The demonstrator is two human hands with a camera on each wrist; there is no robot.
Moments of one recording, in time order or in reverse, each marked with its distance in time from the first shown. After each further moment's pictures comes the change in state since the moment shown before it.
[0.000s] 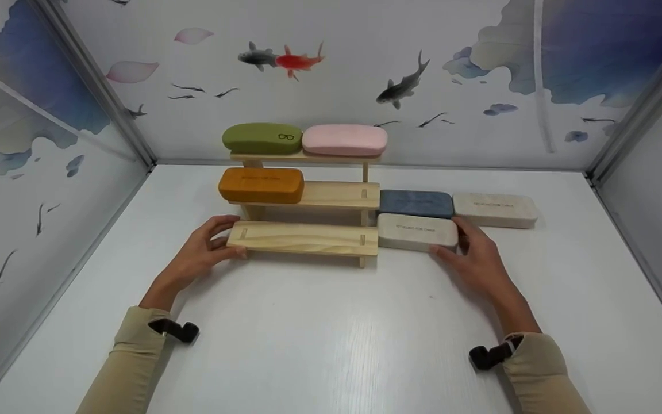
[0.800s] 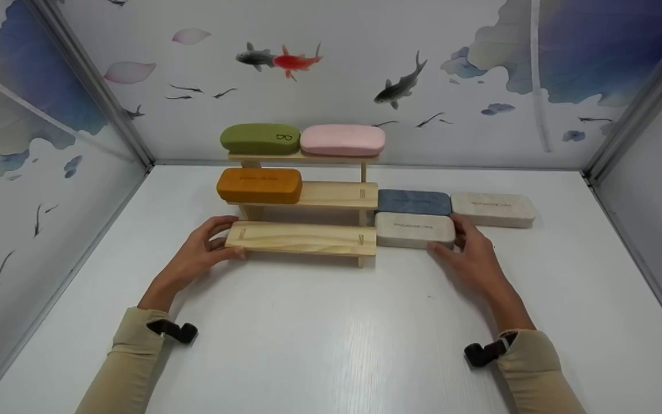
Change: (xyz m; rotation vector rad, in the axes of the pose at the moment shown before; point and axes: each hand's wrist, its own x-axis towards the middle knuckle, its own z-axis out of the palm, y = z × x) left_hand 0.001 0.001 0.000 0.014 0.005 -0.005; right_hand 0.004 -0.004 0.003 0.025 -0.008 0.025
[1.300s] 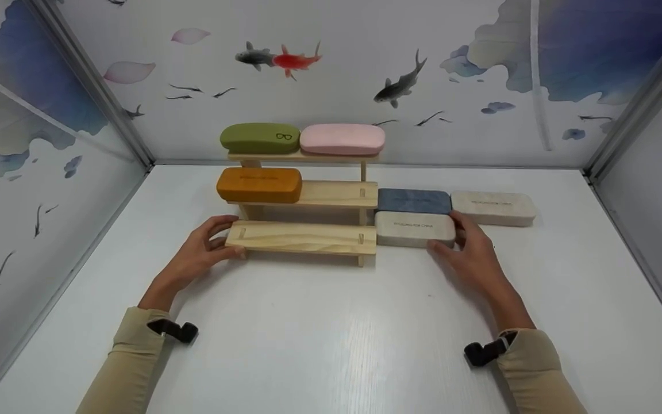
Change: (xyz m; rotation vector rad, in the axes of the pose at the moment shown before) left_hand 0.000 -0.002 -0.001 0.002 -0.012 0.018; right_hand -0.002 -0.004 0.000 0.043 0.003 0.009
